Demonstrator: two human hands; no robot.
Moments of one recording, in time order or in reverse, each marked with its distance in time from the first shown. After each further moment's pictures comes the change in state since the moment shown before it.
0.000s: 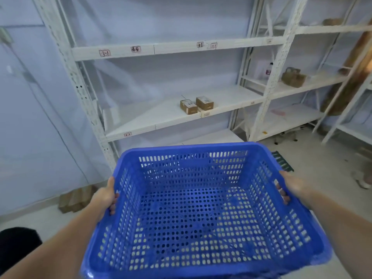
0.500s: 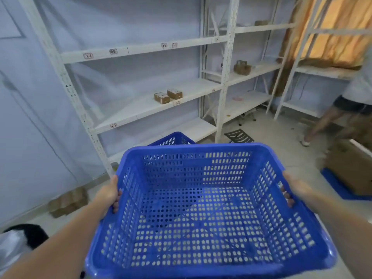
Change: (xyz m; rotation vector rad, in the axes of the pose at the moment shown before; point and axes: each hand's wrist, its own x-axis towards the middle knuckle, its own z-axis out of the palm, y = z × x) left_hand -0.190 -0.108 -0.071 0.071 -0.189 0.111; right_hand -0.298 0.229 -0.046 0.153 0.169 0.066
